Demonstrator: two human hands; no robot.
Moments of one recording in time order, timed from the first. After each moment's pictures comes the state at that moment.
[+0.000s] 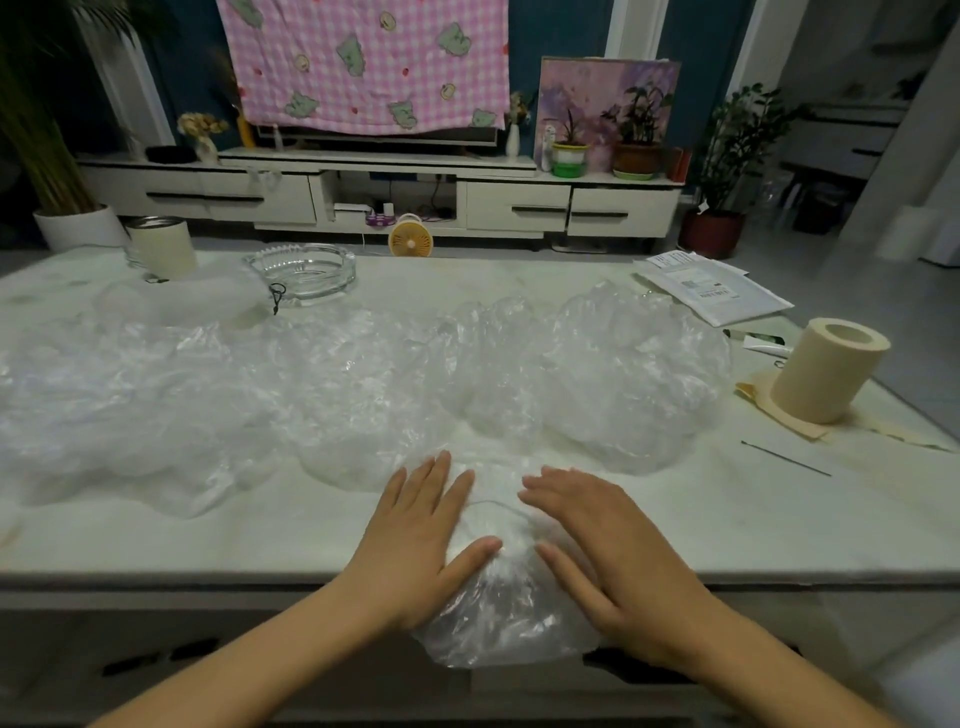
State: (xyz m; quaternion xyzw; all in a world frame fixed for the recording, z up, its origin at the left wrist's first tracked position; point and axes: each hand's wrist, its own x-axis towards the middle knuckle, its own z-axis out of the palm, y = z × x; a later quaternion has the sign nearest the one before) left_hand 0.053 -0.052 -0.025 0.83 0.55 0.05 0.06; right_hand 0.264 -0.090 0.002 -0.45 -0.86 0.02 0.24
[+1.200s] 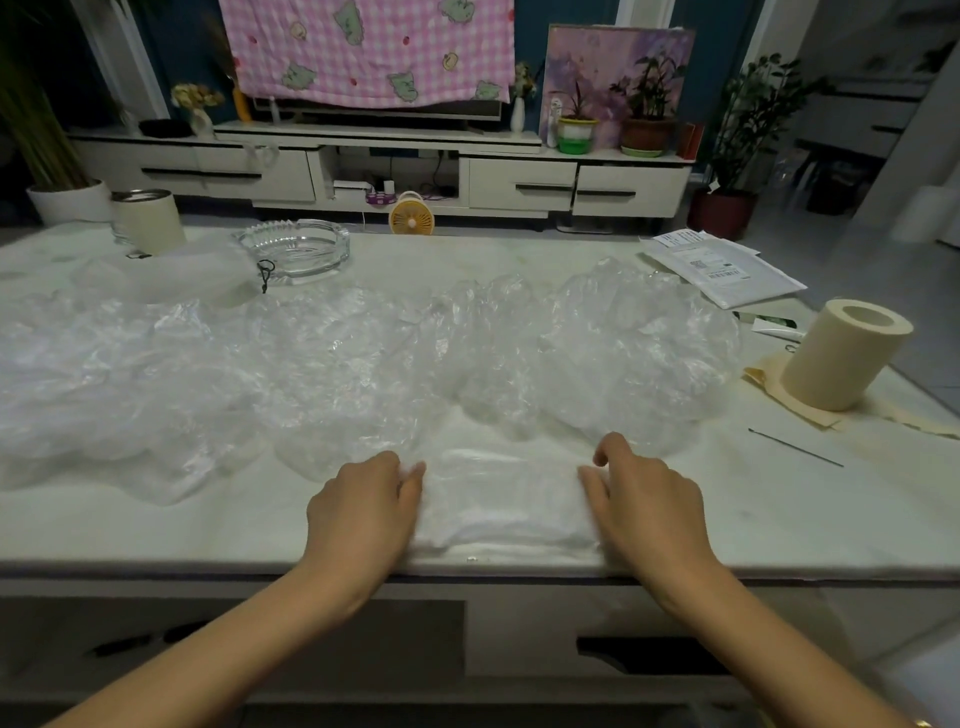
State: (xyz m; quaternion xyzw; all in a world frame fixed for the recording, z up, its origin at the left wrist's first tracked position) left_hand 0.052 -0.047 -0.008 0.67 0.70 0.24 0.07; right_hand 0.274 -0.055 0.003 -0.72 -0.68 -0.03 0.14
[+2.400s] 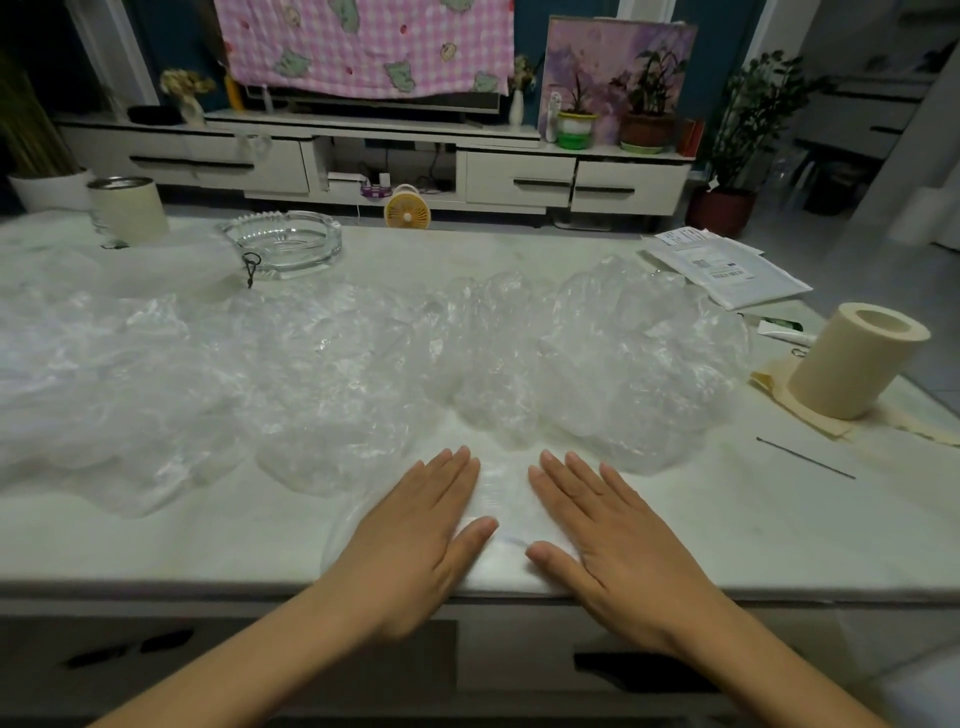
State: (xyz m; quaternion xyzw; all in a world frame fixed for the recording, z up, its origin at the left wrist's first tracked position) left_hand 0.066 -0.042 -0.022 0.85 0.50 0.09 0.11; right_hand 0.278 -0.059 -0.015 -0.55 -0.83 0.07 0.00
